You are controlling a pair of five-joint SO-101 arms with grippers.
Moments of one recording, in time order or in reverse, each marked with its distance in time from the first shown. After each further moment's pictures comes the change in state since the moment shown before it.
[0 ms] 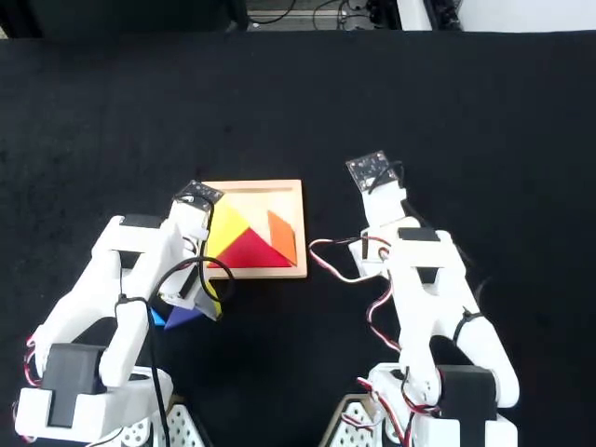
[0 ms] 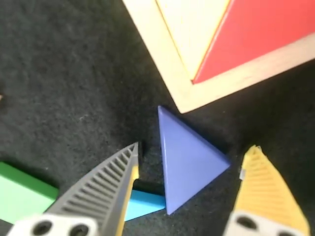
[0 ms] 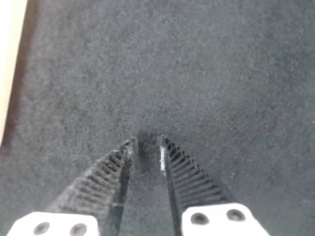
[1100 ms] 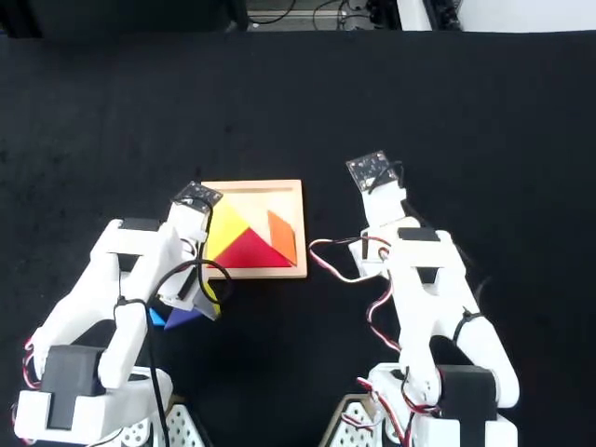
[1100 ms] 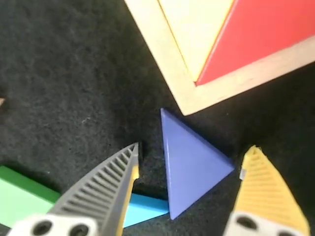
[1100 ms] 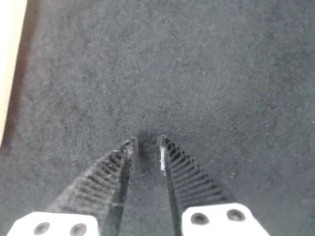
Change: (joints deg) left arm -0.6 -0.1 1.7 -1.8 -1.1; right arm 0.0 0.0 0.0 0.0 0.0
